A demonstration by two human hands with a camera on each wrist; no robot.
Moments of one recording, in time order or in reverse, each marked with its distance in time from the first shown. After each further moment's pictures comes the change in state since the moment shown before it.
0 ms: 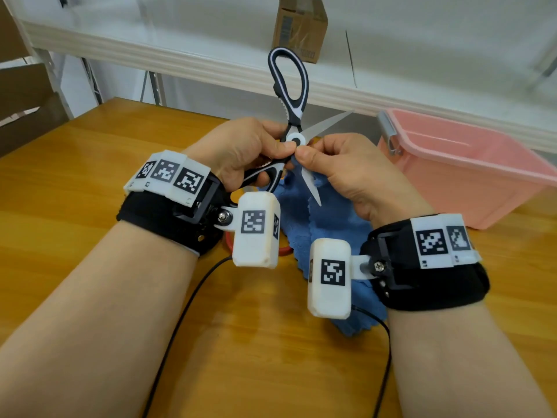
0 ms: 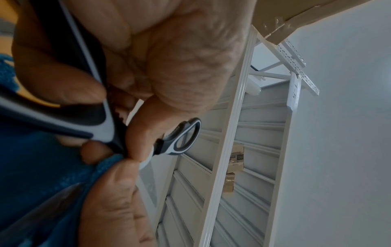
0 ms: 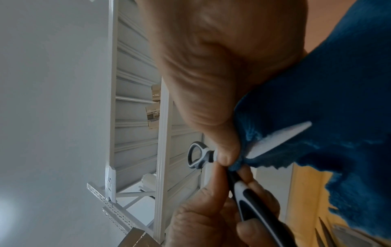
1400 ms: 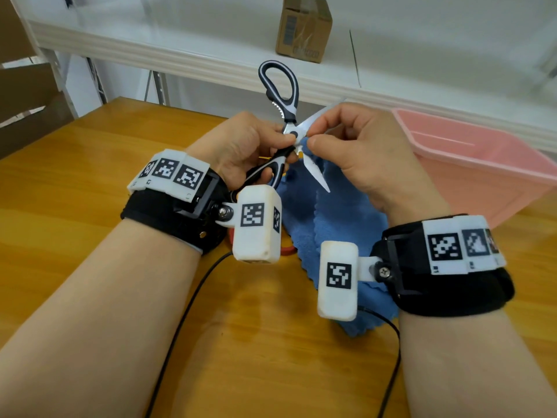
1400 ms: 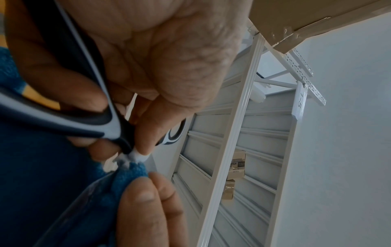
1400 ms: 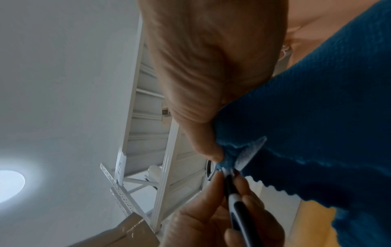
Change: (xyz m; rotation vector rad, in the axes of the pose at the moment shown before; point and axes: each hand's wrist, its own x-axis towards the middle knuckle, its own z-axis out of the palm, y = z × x) left_hand -0.007 0.003 -0.002 -0.137 0.012 -0.042; right_hand -0.002 -0.009 -0.010 -0.005 0.087 -0.273
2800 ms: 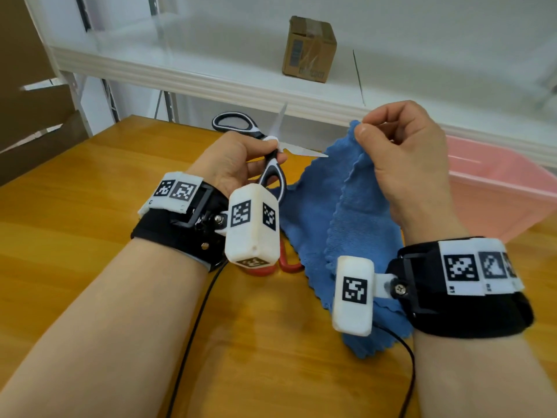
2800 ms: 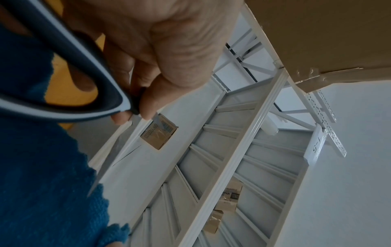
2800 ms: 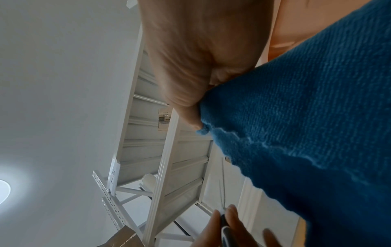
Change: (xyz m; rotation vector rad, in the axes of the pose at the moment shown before) left_hand 0.001 -0.002 -0.014 -0.386 0.217 -0.073; right_hand 0.004 0.001 -0.016 0.058 0.345 -0.103
